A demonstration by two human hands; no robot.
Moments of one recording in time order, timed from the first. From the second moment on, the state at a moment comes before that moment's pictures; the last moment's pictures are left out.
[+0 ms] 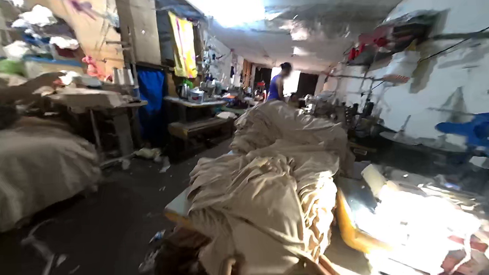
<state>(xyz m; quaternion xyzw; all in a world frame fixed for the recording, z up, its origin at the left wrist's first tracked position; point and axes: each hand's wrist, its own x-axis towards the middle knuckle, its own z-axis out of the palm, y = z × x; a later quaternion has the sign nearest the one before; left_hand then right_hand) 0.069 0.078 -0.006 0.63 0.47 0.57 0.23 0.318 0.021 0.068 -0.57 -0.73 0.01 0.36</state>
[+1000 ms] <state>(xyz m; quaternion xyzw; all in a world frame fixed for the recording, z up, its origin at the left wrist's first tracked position) 0.039 0.093 -0.003 0.65 0.46 0.59 0.11 0.267 0.035 0.098 -0.60 -0.75 -0.09 0.27</state>
